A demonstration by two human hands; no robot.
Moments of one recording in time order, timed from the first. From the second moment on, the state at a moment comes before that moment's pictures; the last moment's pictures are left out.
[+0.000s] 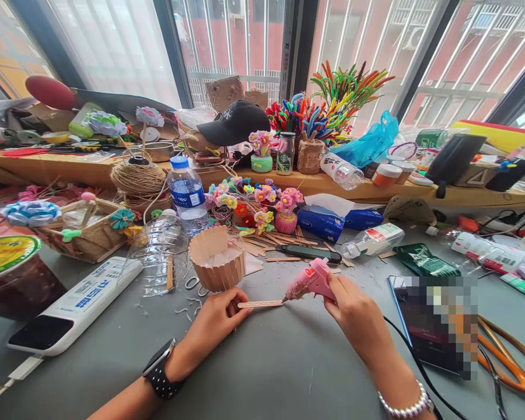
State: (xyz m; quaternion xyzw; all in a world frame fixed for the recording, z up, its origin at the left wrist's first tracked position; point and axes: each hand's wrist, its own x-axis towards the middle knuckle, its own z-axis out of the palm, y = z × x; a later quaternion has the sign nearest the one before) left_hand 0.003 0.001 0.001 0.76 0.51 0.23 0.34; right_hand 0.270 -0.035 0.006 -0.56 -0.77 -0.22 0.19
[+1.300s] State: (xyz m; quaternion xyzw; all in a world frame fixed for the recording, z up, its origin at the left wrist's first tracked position) left_hand 0.001 0.001 -0.004 0.78 0.47 0.21 0.36; right_hand 0.262 -0.039 0.017 -0.71 -0.60 -0.21 0.29
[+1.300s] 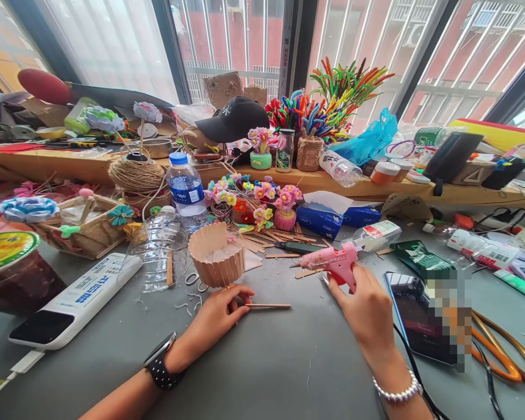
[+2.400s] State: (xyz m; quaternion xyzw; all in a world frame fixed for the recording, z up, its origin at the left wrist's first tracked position) left_hand 0.002 0.002 0.001 0.75 0.48 0.21 0.40; right_hand 0.237 -0.042 0.012 -0.64 -0.70 -0.14 0.28
